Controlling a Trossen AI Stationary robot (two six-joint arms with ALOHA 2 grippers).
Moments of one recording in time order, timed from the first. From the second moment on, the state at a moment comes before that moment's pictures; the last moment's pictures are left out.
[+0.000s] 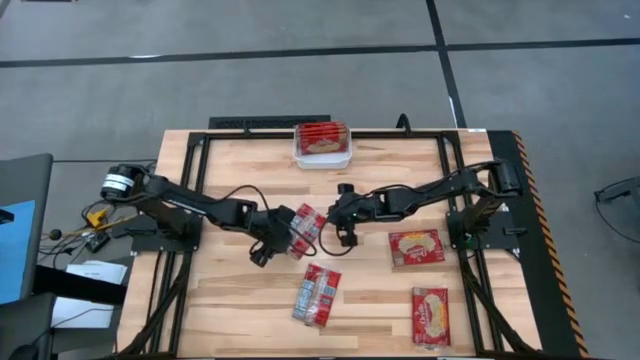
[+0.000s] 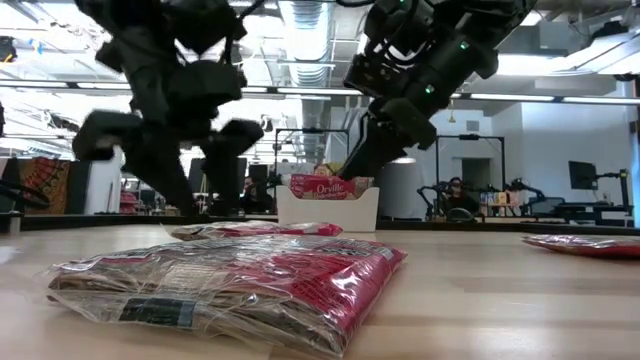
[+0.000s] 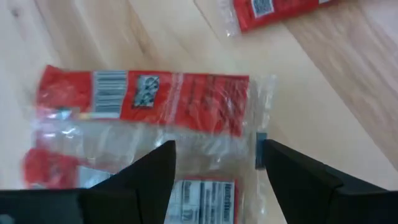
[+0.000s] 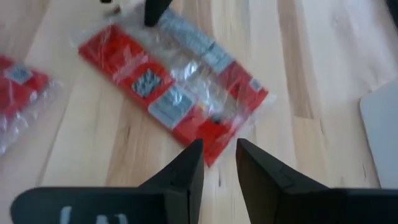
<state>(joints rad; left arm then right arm) -0.11 1.51 0.72 -0.12 0.00 0.45 0.01 1.71 0.96 -0.02 0.16 -0.18</state>
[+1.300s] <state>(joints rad) -0.03 1.16 0.70 -0.11 -0.14 0.32 -0.01 1.71 0.80 0.51 0.17 -0.06</state>
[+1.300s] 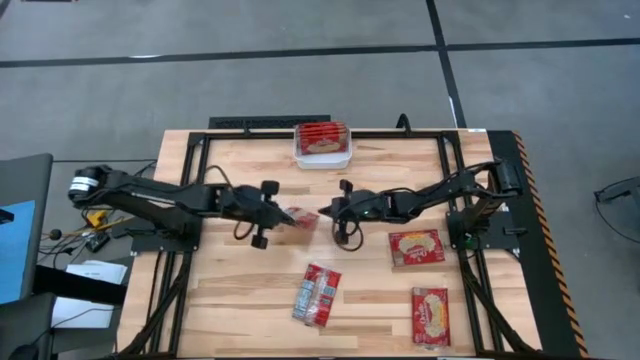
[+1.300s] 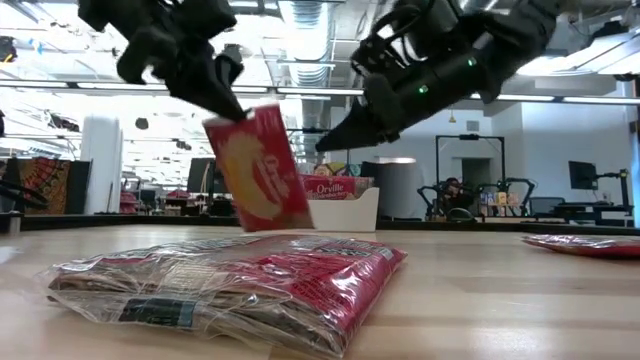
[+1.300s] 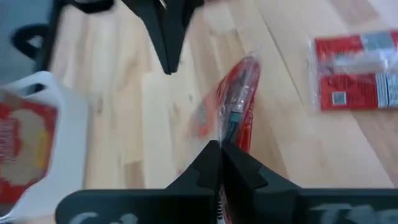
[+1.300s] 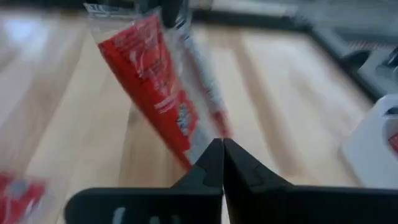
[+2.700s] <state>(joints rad) 0.02 0.90 0.70 0.09 -0.29 0.22 -0.07 1.71 0.70 1.11 0.02 -0.01</state>
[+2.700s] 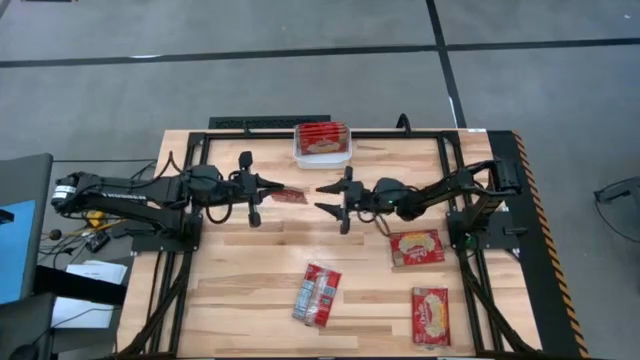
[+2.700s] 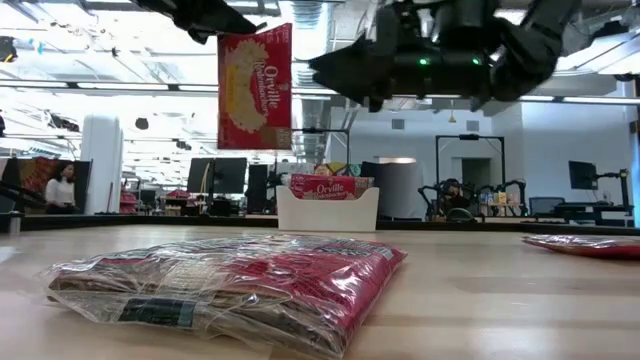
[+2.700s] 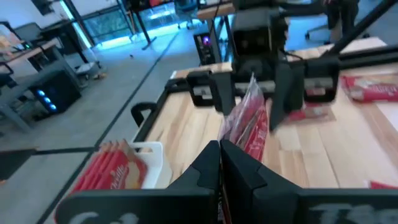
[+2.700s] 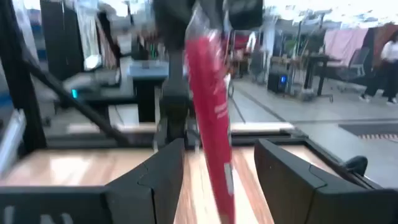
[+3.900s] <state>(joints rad) -0.14 1.43 0.70 -0.34 -0.05 0.00 -0.08 1.71 0.83 0.68 0.13 0.06</state>
